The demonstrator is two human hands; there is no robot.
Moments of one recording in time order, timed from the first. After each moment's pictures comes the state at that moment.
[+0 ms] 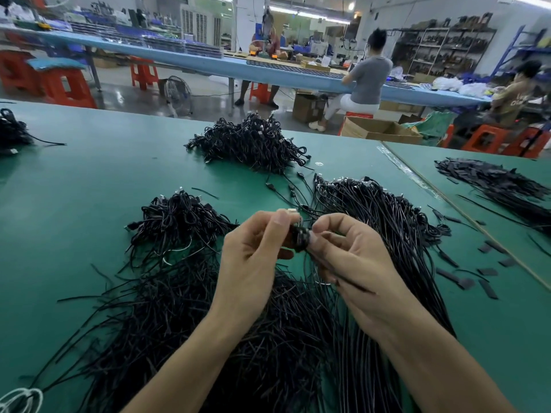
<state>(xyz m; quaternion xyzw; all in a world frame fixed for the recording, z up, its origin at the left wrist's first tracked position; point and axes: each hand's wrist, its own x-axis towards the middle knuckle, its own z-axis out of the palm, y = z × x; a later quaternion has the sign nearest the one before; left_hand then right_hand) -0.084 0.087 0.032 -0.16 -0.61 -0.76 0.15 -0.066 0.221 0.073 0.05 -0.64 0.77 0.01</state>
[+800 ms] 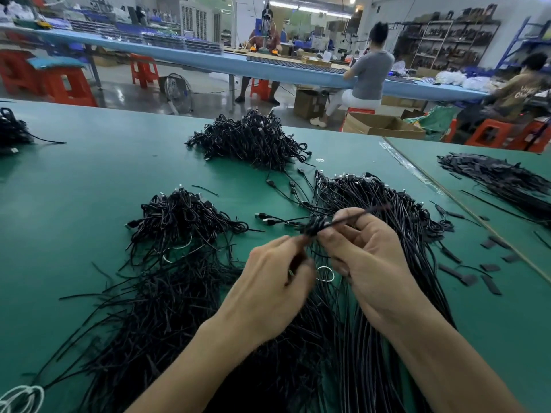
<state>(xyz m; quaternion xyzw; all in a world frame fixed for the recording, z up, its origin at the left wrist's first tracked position) -0.077 0.092 0.025 -0.25 -0.83 -0.47 0.15 -0.071 0.237 0.064 0.08 -0.63 0.77 0.05</state>
